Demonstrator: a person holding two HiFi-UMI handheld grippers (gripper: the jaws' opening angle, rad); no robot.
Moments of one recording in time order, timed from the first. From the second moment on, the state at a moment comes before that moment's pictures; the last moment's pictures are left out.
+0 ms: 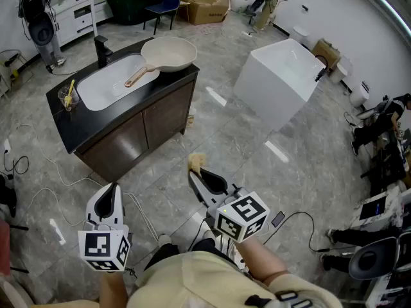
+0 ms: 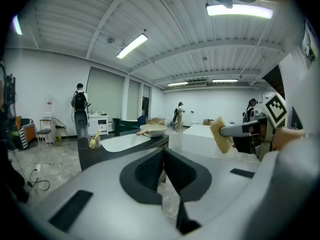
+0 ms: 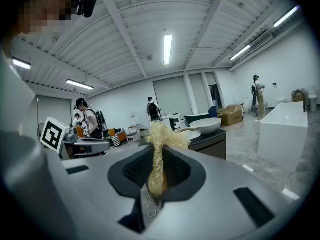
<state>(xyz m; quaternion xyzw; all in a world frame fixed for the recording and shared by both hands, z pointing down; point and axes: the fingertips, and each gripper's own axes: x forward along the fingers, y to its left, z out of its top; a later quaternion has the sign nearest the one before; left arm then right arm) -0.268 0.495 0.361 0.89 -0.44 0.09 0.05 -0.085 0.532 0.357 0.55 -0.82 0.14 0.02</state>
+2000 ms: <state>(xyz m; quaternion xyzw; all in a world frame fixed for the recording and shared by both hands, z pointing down) -0.114 0.291 0.369 0.89 -0.40 0.21 0.01 0.002 0.293 0.380 0.45 -0.87 0.19 0.03</state>
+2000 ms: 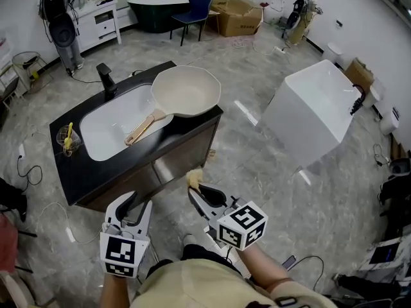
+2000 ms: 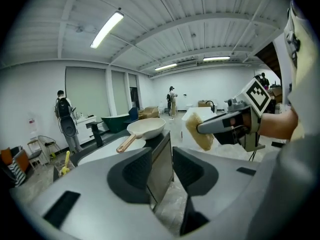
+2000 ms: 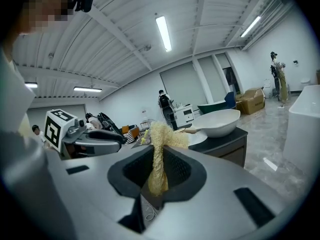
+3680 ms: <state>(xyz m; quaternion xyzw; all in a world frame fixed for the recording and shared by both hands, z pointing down) -0.063 0.012 0.453 0.85 -0.25 0.45 0.08 0.046 0.063 0.409 0.51 -0.83 0.22 0.07</state>
